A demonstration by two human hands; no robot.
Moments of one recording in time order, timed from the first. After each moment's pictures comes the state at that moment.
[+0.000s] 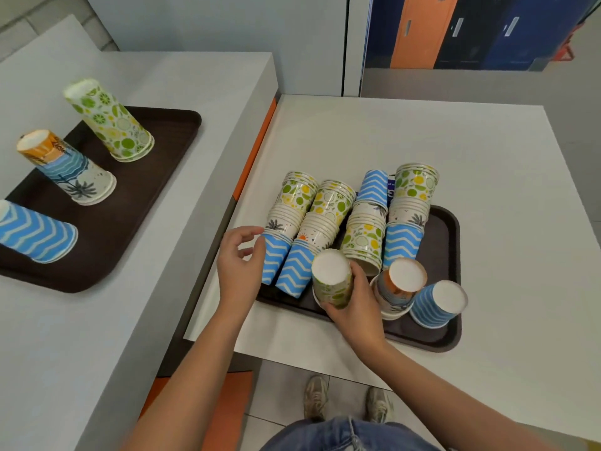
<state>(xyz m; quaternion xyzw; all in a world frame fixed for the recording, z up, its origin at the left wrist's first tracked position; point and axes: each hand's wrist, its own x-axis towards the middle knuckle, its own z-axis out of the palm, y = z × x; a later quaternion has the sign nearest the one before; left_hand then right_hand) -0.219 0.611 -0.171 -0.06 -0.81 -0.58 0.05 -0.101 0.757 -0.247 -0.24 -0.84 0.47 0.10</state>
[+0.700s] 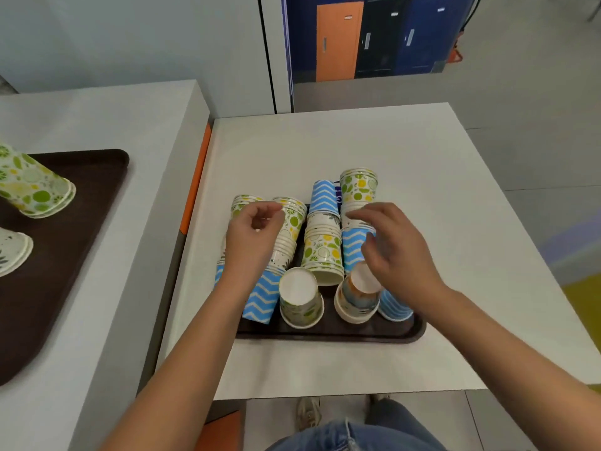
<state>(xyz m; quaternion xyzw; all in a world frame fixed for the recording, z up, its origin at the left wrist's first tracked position) -0.243 0.702 -0.118 -0.15 -0.78 -0.60 -0.13 -0.093 0.850 -0.123 -0.14 -0.89 0.32 0.29</state>
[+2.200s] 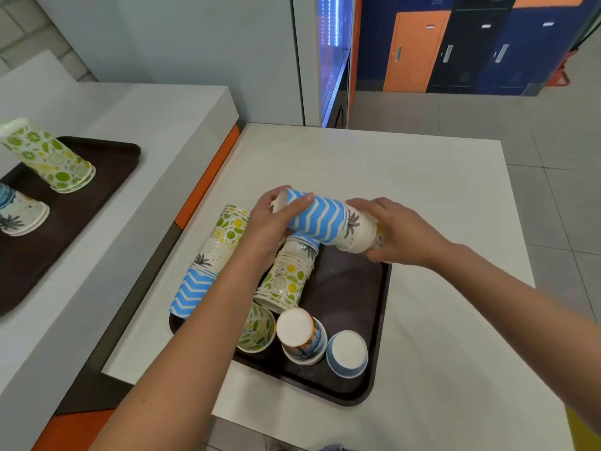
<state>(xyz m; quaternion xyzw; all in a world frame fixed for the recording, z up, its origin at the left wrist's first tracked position) -0.230 0.838 -0.102 0.01 -0.69 -0.70 -0.21 -0.163 1.062 -0.158 0.08 -0.97 0.23 0.05</state>
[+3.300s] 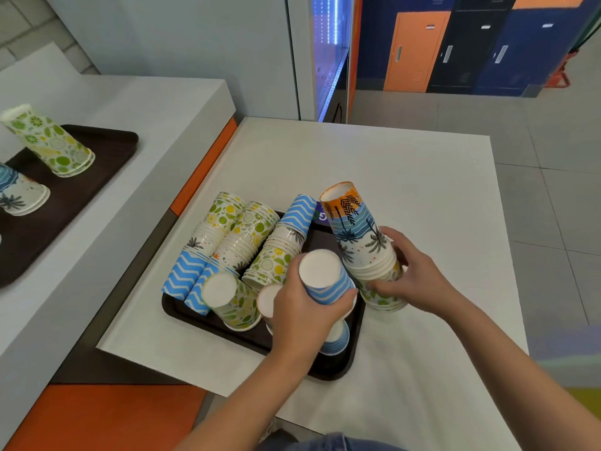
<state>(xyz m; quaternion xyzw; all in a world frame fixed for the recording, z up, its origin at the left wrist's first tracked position) -0.068 0.848 -0.137 -0.05 -0.85 -0.52 -0.04 -0.054 1.052 -0.177 -0.10 -0.85 0.52 0.02</state>
